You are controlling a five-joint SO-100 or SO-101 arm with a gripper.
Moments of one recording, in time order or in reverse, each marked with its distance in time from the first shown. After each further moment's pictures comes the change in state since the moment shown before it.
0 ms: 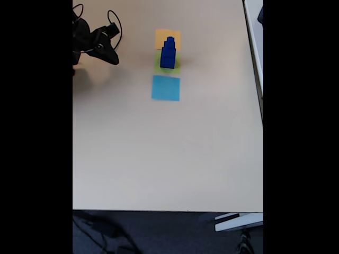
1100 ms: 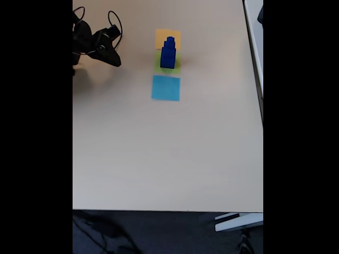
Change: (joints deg) arm 0.4 0.0 3.5 -4.0 -2.7
